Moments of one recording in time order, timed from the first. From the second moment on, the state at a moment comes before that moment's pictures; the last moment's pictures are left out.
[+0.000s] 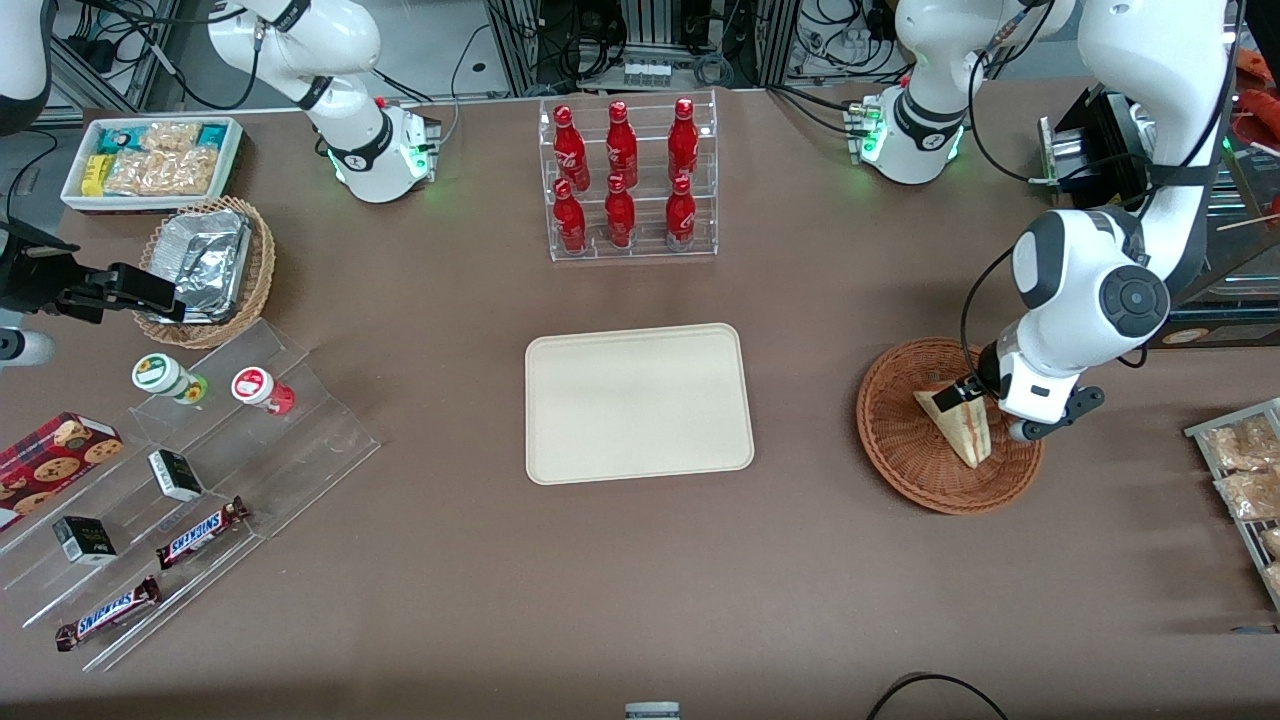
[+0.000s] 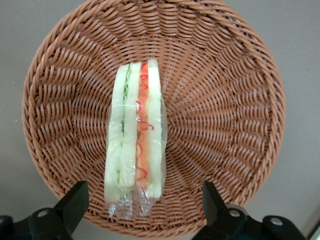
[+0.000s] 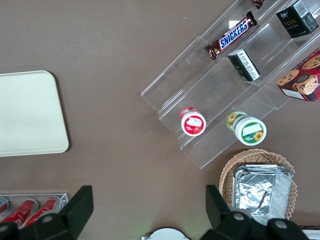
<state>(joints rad) 0.08 0.22 -0.15 -2.16 -0.03 2.31 -0.52</state>
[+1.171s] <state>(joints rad) 0.08 0.27 -0.14 -2.06 0.00 2.17 -0.56</state>
